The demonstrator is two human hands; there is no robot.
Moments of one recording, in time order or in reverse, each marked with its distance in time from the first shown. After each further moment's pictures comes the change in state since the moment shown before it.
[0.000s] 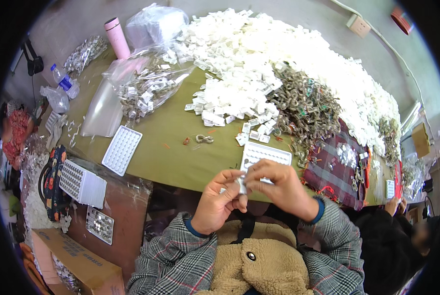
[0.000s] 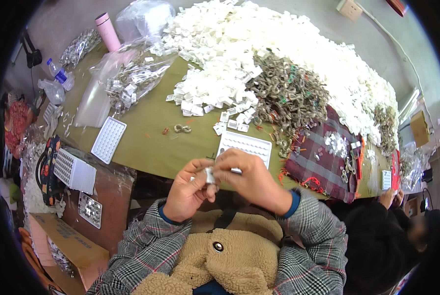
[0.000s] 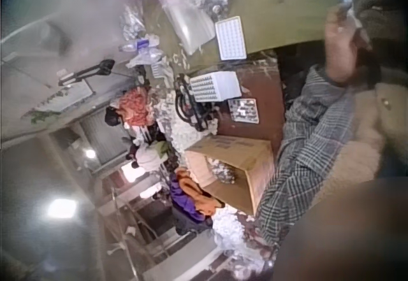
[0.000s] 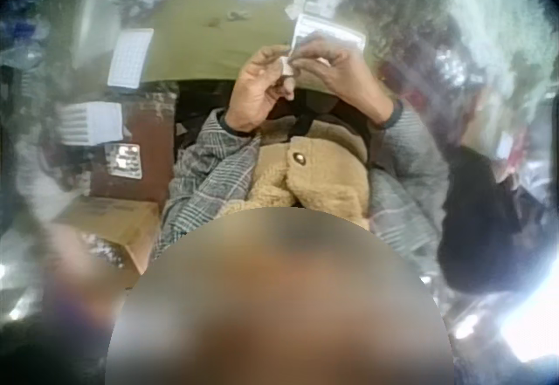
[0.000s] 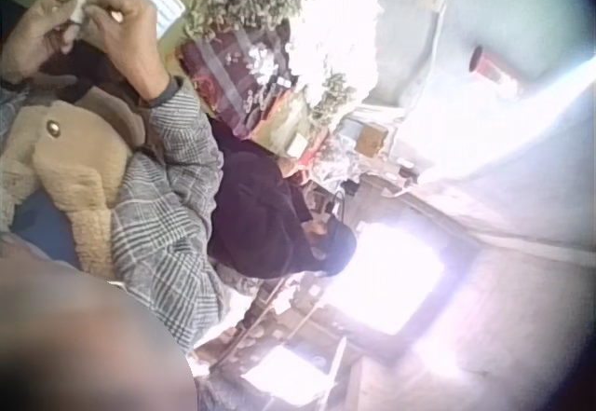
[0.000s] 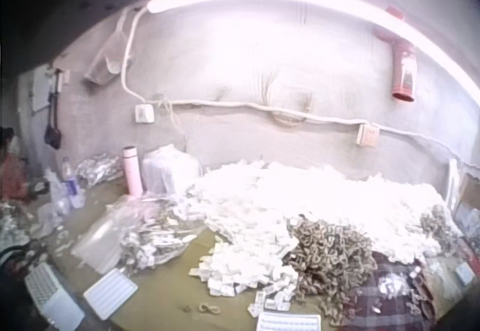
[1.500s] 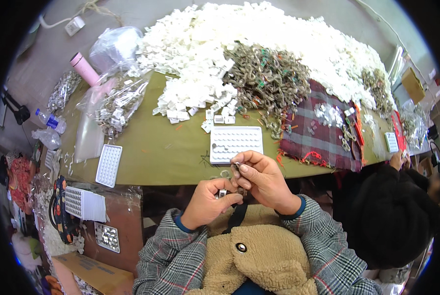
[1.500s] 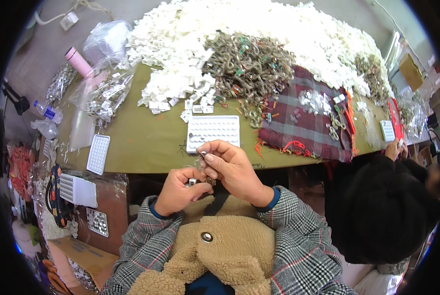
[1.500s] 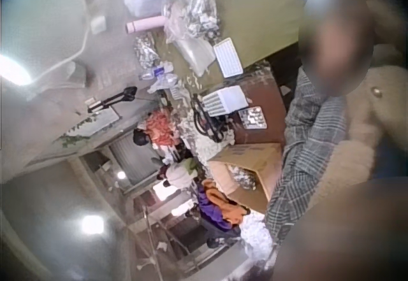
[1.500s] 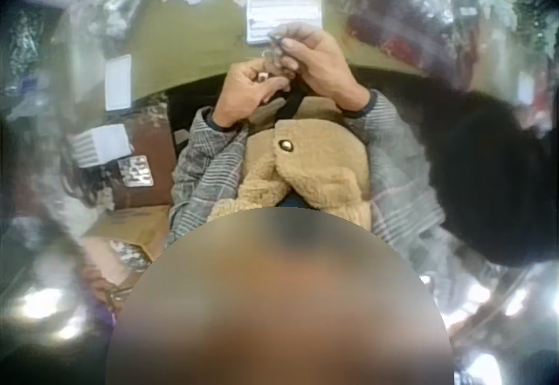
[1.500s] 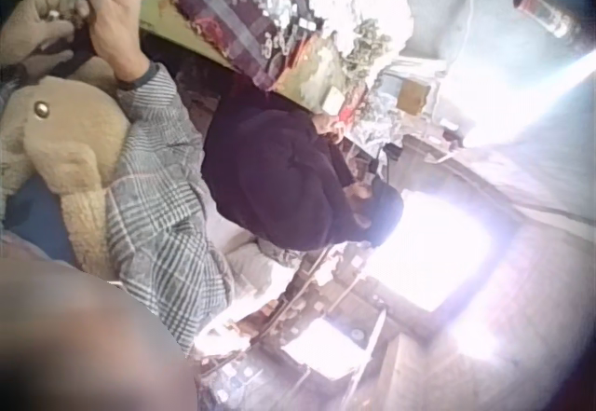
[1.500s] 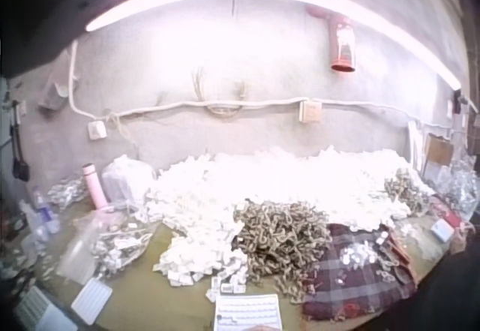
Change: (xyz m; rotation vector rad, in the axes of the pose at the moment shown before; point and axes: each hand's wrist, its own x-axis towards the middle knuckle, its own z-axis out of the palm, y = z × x) left_hand -0.009 -0.016 0.028 0.917 -0.077 -0.155; right_hand -0.068 0.029 0.022 1.239 0.239 0.177
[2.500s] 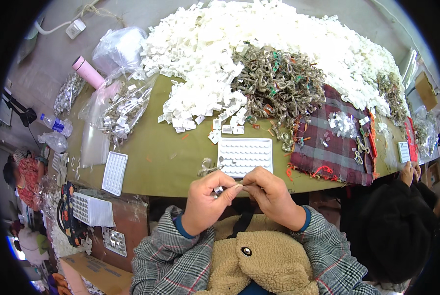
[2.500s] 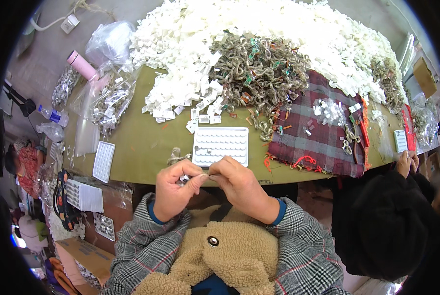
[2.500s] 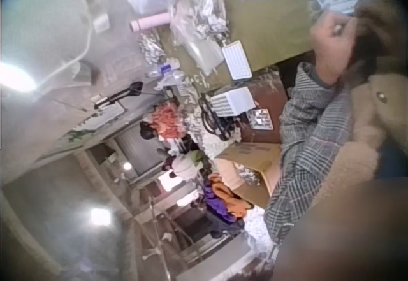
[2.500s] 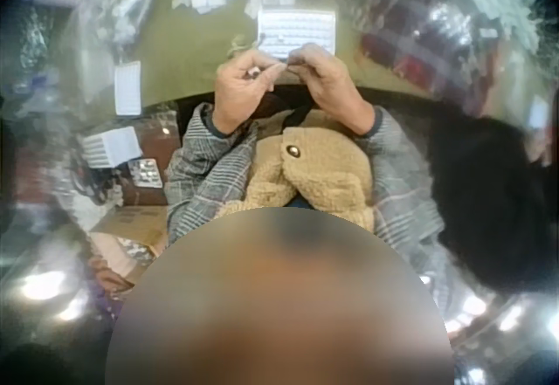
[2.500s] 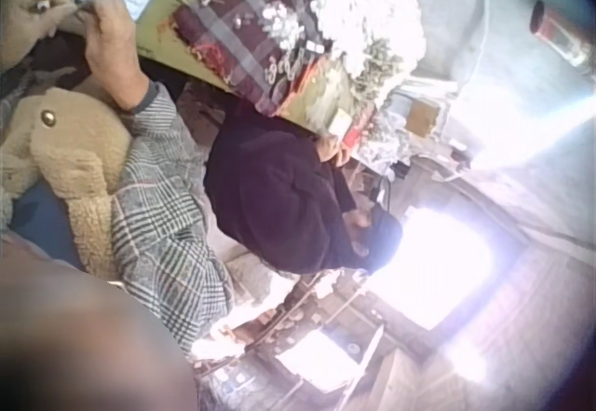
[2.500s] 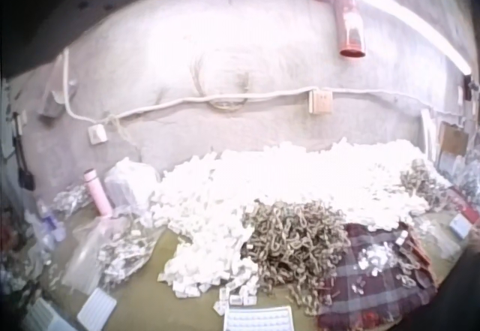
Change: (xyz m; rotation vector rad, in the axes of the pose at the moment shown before) left_hand 0.030 0.029 -0.009 0.234 0.225 0.348; right_hand 0.008 -0.012 -0.008 -1.067 0.039 -0.303
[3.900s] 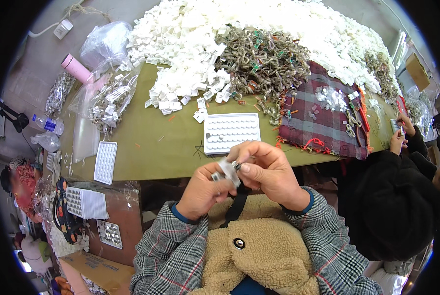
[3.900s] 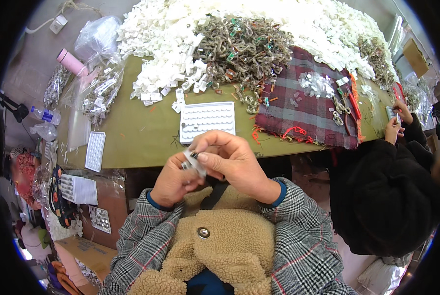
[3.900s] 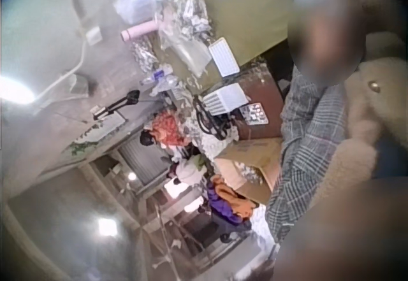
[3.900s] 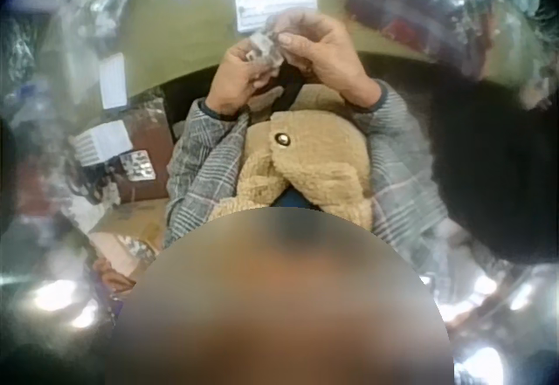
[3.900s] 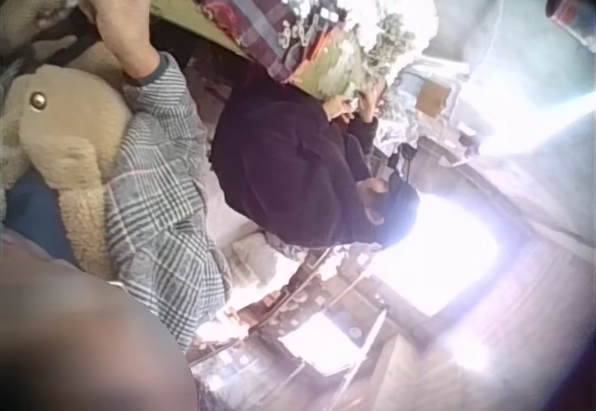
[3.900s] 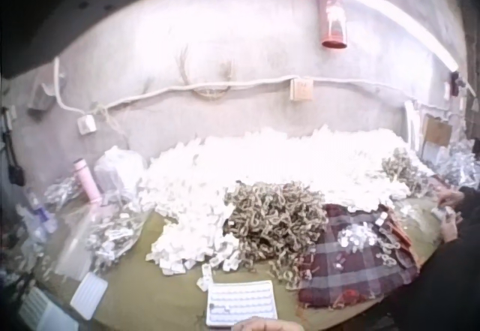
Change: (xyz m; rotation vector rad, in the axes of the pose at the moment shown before) left_hand -0.028 -0.021 0.009 -0.716 -0.241 -0.586; right_hand -0.014 -0.024 -0.005 0.918 -0.032 0.202
